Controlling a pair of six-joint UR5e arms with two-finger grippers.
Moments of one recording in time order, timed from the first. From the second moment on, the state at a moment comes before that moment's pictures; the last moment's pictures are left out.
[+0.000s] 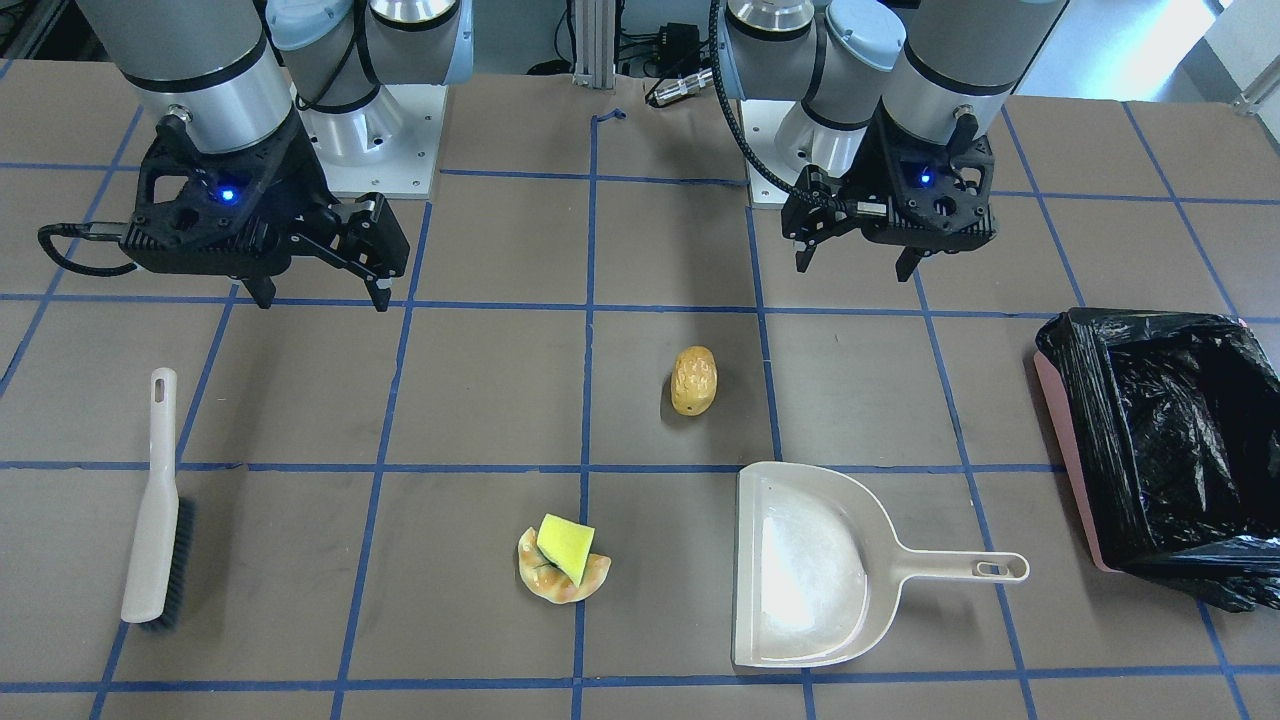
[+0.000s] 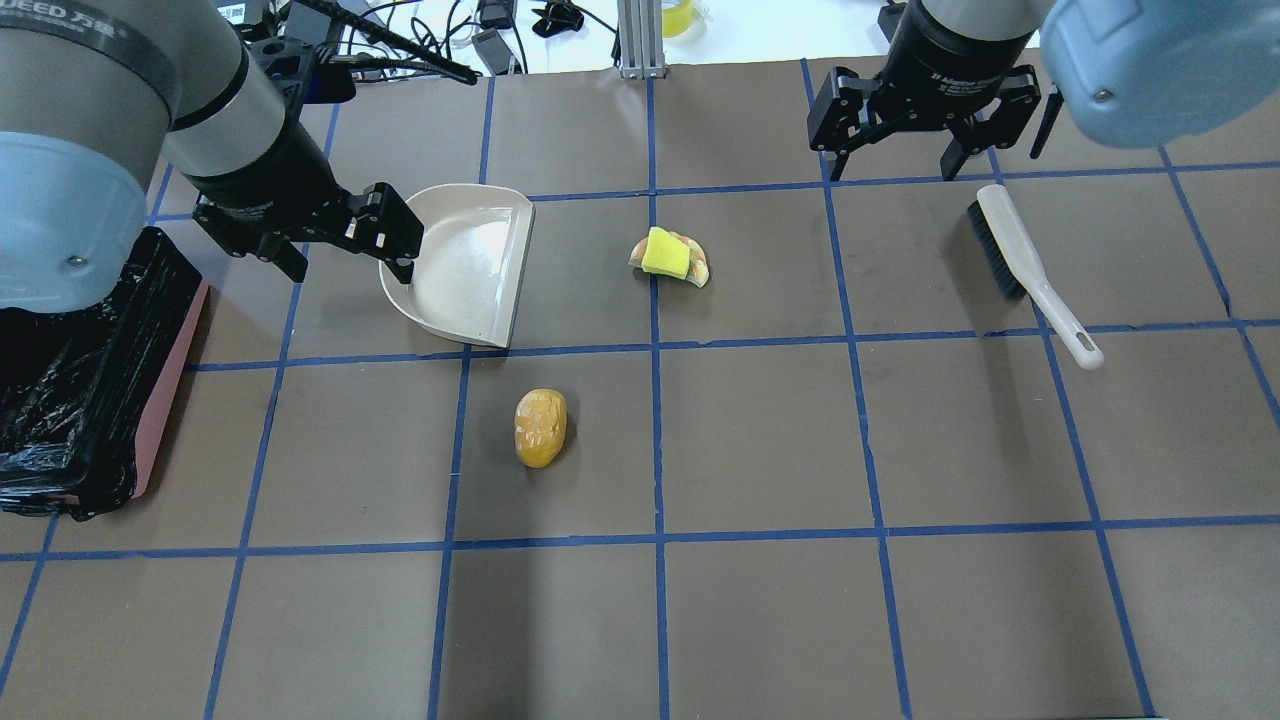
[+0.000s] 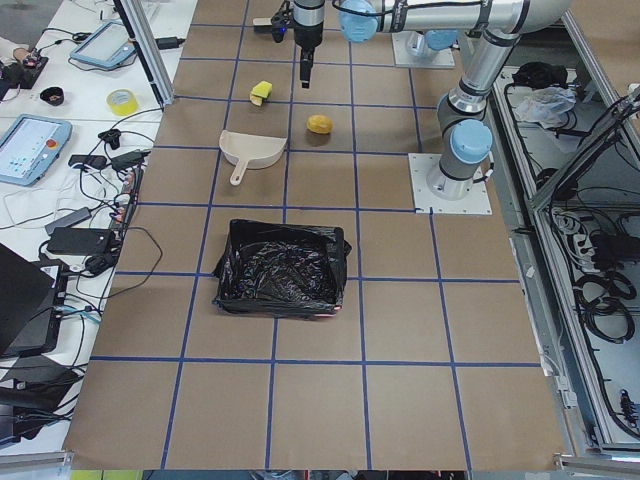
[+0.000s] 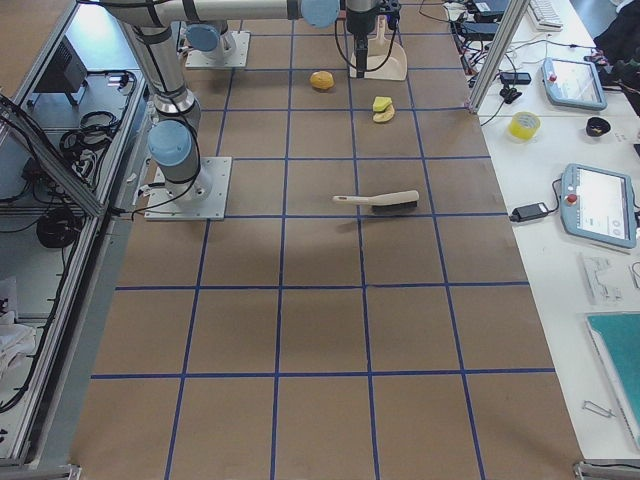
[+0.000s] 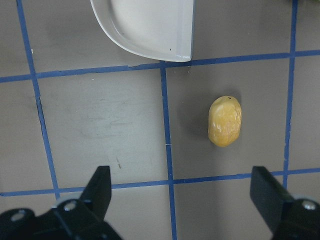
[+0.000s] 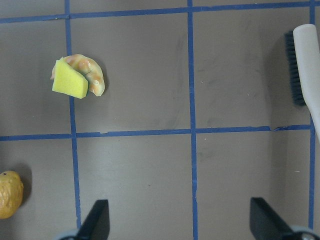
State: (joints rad) left arm -1.57 -1.53 -1.67 -1.48 1.55 0.07; right arm 1.63 -1.49 1.50 -1.67 -1.55 0.09
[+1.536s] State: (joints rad) left arm -1.54 -1.54 -1.66 -1.55 1.64 0.14; right arm 1.45 -1.38 1.60 -1.68 -1.58 -0.19
